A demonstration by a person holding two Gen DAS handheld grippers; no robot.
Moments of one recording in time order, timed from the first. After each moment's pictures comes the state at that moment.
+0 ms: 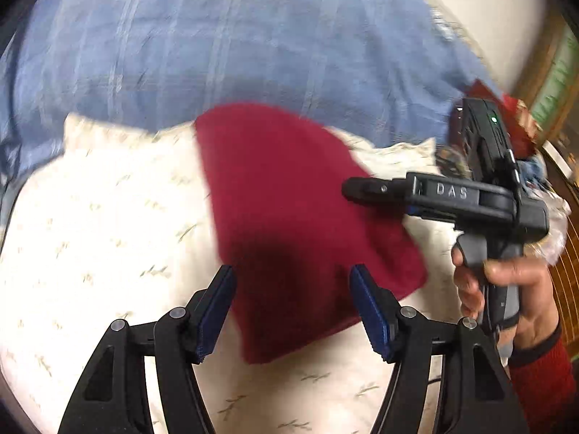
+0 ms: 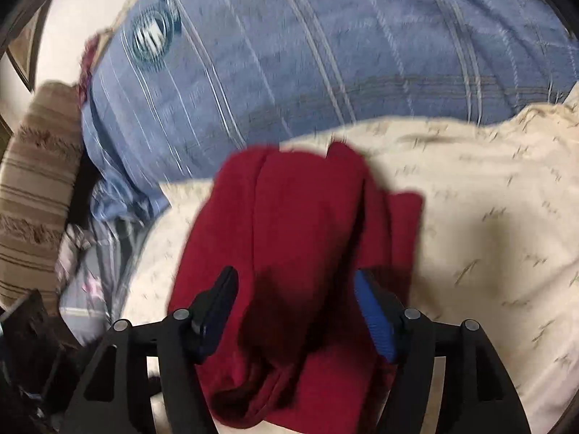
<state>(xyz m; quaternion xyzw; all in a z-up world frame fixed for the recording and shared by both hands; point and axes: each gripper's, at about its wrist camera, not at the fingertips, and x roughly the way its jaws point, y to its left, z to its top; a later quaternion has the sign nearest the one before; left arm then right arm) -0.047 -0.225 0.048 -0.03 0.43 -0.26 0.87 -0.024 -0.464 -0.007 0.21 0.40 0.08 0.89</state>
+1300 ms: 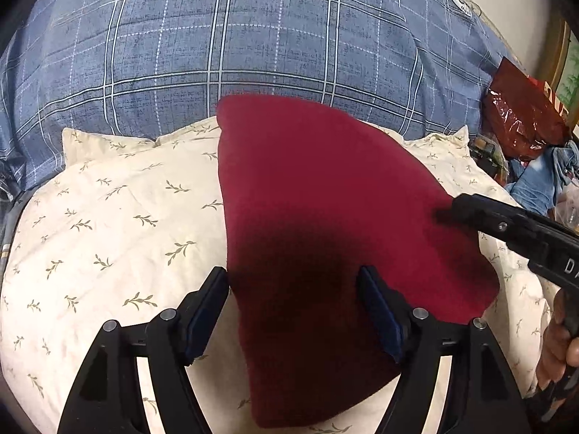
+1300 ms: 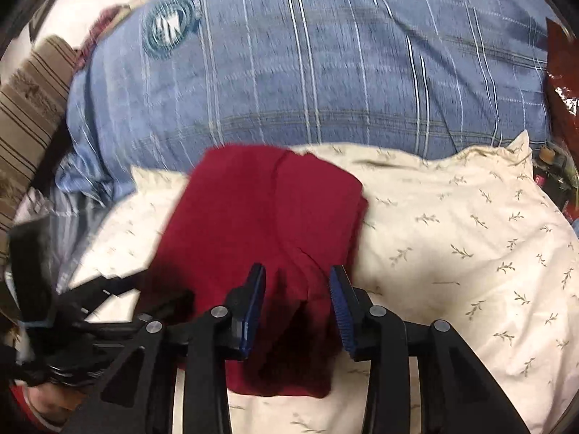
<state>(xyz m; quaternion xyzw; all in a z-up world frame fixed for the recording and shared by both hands) -0.040 -0.263 0.010 0.03 0.40 -0.21 0.89 -0.084 -0.448 0.003 0.10 0.34 -0.01 0.94</state>
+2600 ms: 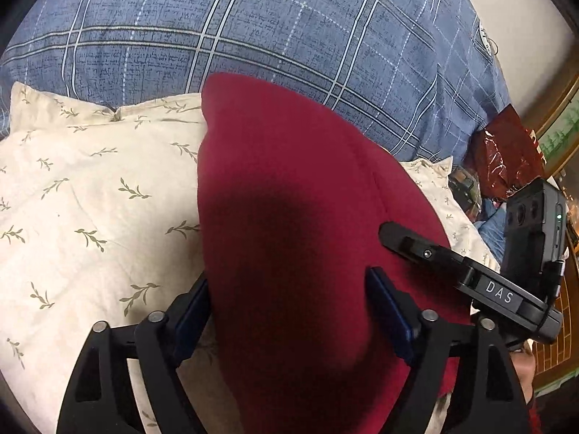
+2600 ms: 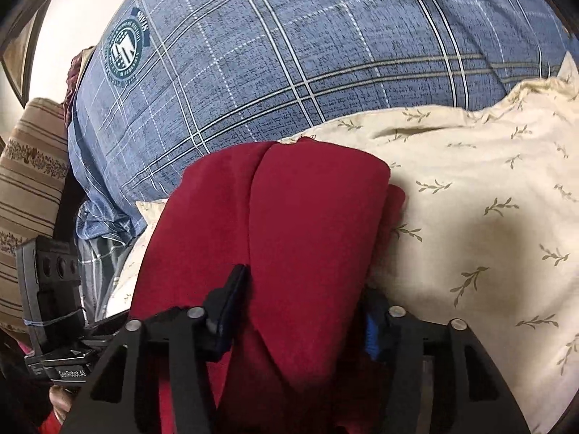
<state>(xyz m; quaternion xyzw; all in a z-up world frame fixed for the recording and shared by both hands) 0.041 -0.248 -0.005 -0.08 0.44 -0.30 0.84 -0.010 -0.483 -0.045 0.22 0.35 0.06 0.91</state>
